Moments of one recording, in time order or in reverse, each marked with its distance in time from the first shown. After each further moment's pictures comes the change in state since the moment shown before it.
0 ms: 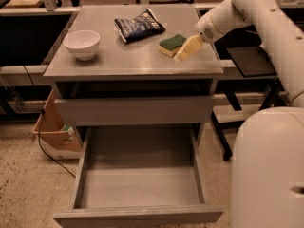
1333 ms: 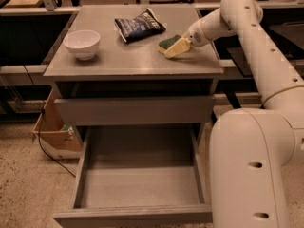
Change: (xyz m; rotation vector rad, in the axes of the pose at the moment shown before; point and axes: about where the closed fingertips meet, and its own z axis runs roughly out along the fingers) arm -0.003 -0.024 0.060 -0.028 -0.095 0.171
